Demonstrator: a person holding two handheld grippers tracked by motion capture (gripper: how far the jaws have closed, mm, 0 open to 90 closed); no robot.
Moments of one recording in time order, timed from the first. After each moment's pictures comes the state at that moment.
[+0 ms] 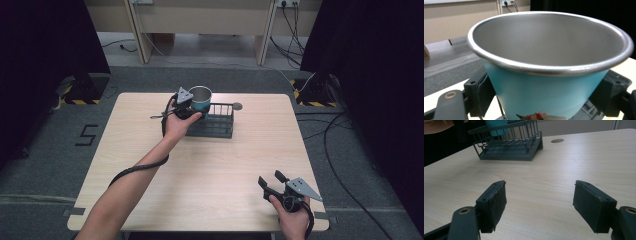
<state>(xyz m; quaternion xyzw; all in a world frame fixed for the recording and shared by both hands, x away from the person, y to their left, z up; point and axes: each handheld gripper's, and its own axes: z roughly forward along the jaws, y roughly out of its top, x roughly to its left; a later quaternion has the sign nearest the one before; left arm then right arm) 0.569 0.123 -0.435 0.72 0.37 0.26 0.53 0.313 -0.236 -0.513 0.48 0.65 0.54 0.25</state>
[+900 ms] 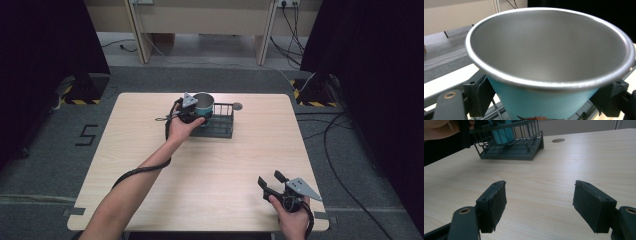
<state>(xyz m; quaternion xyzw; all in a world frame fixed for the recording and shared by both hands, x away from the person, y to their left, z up) 0.569 0.113 -0.452 0.74 0.37 0.25 0.51 0.313 -0.236 -0.513 0.48 0.65 0.54 0.25</state>
